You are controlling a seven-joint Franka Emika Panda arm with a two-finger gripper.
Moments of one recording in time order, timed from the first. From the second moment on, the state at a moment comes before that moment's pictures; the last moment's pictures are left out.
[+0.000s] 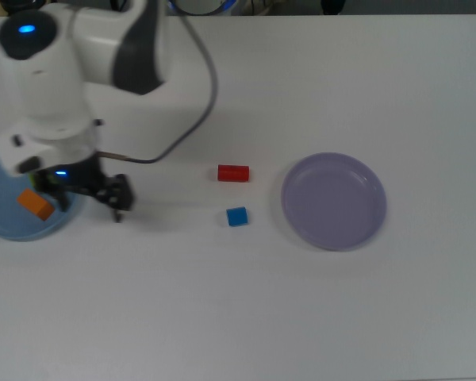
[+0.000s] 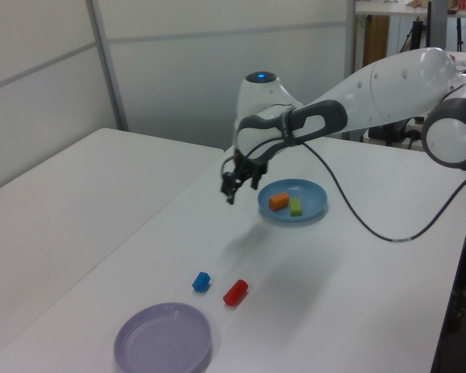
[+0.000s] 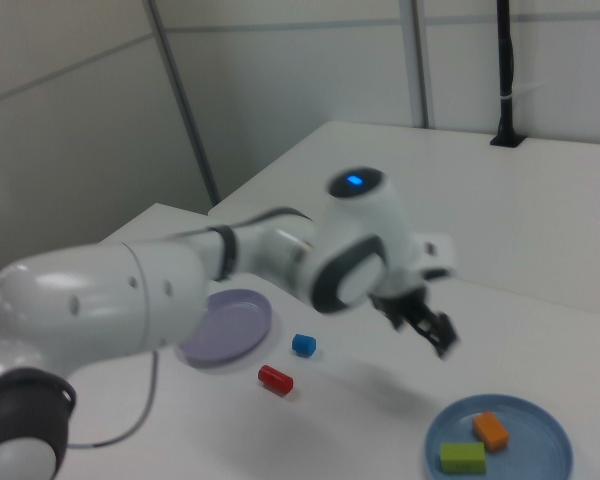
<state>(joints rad) -0.20 0.49 0.03 -1.54 -0.01 2.28 0.04</state>
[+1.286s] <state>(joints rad) 0.09 0.56 0.02 -1.60 -0.01 2.18 -0.05</state>
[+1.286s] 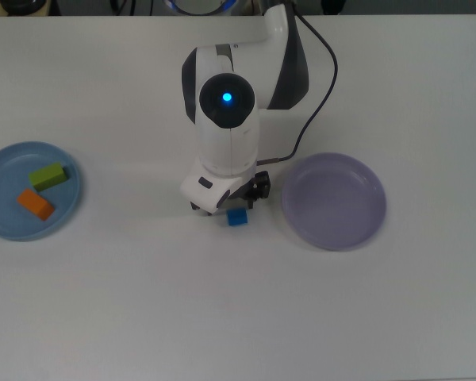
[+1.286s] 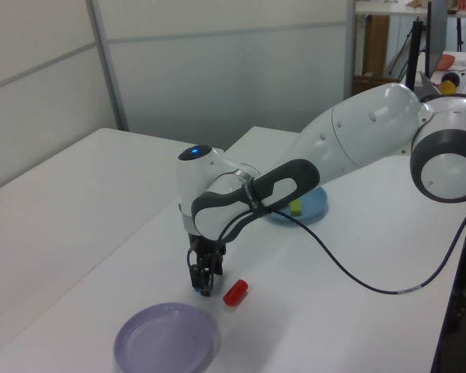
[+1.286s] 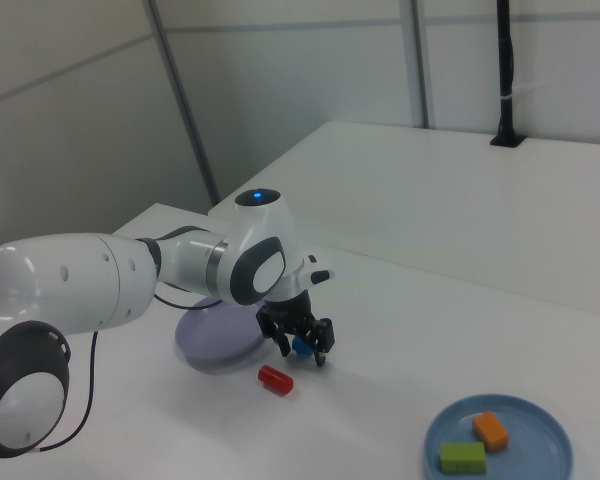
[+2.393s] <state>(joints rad) 0.11 0.57 0.04 -1.55 -0.05 2.22 -0.12</state>
